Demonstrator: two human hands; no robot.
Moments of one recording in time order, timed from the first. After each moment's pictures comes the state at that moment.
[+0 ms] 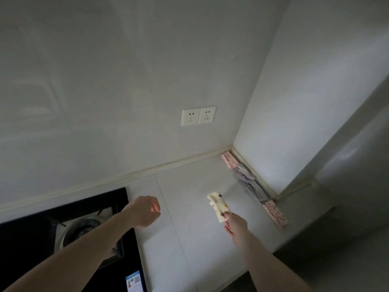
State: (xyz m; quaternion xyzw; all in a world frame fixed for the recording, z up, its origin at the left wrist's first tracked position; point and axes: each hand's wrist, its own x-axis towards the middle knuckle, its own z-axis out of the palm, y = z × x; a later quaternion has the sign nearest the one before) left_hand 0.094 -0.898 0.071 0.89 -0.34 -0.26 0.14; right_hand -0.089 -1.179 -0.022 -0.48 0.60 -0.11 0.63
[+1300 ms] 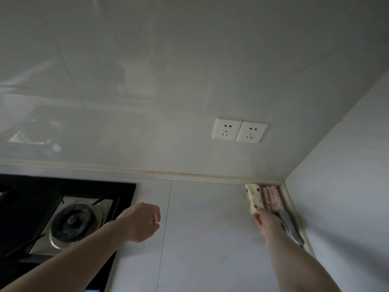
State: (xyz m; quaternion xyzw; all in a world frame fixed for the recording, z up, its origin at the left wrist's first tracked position) left_hand 0.118 -0.985 0.044 0.94 -0.16 -0.25 0.14; right_hand 0.114 -1.427 -0.095 -0.58 0.49 0.02 0.66
